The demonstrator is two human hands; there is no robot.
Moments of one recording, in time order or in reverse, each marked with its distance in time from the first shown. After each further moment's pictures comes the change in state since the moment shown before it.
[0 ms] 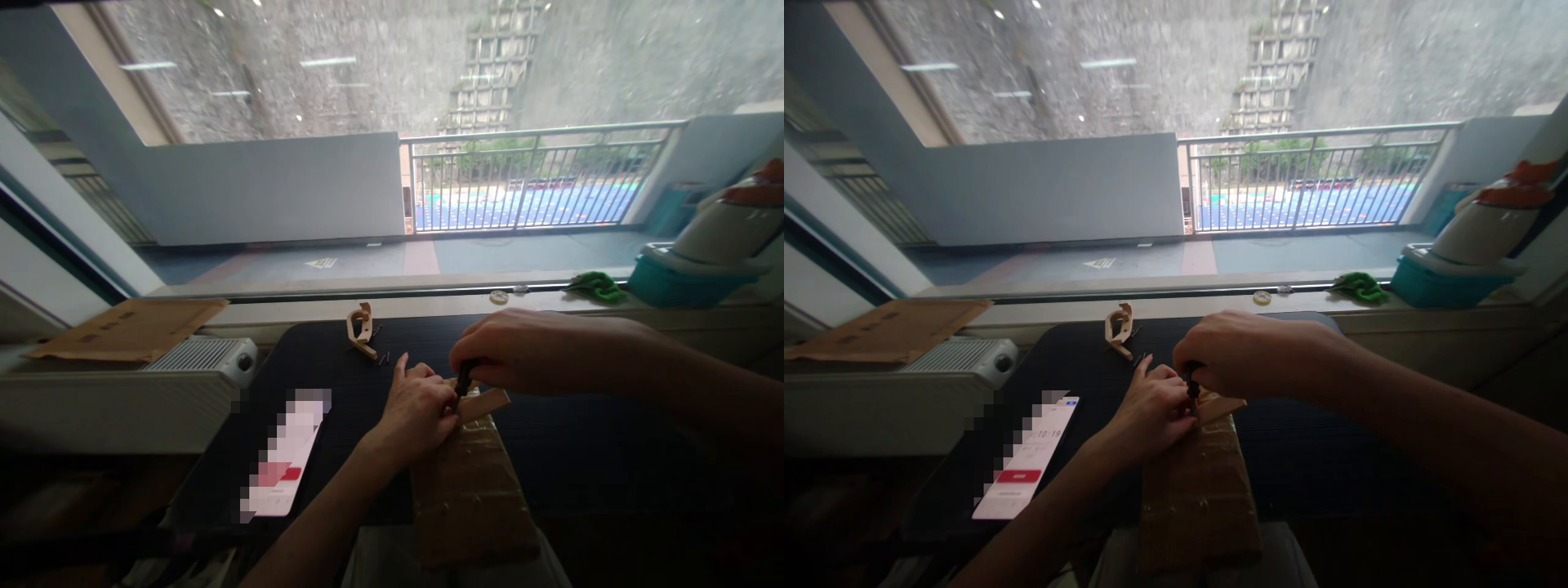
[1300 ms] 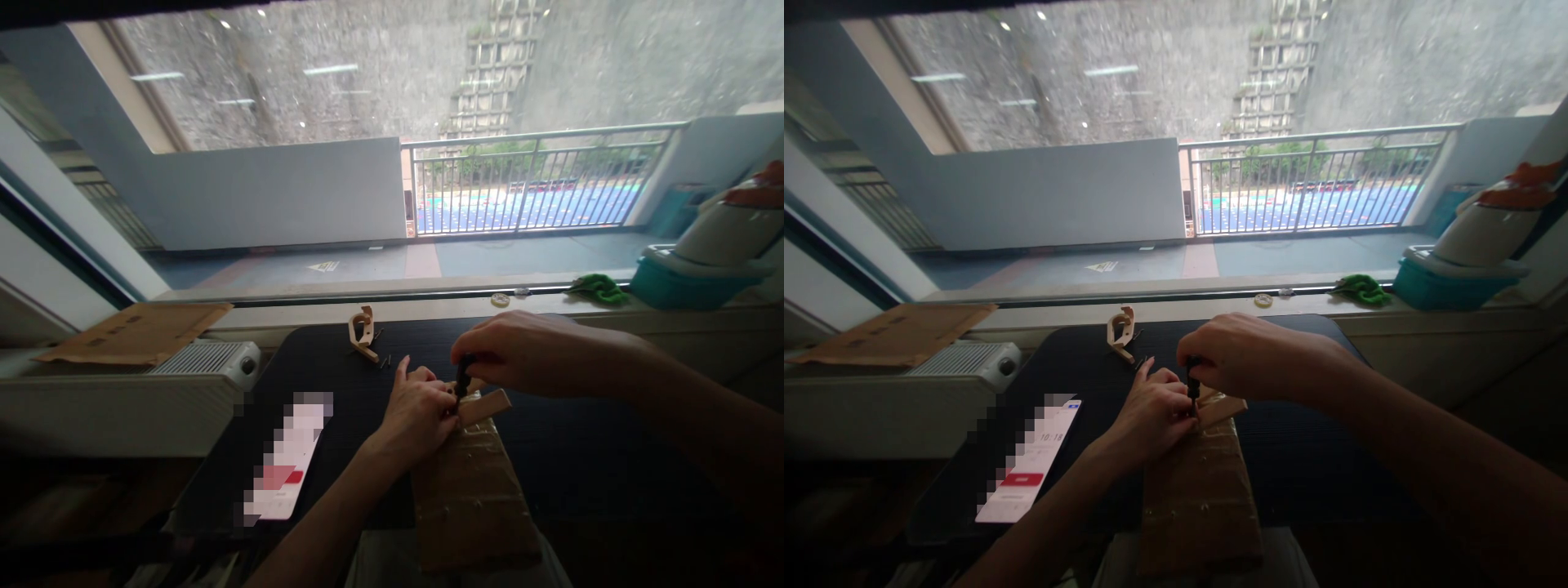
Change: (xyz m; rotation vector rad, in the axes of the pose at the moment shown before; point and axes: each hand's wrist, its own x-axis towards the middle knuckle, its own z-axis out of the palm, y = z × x) left_hand 0.001 -0.003 0.005 -0.017 0.022 0.013; right_hand -0.001 0.005 0.009 0.010 0.139 0.047
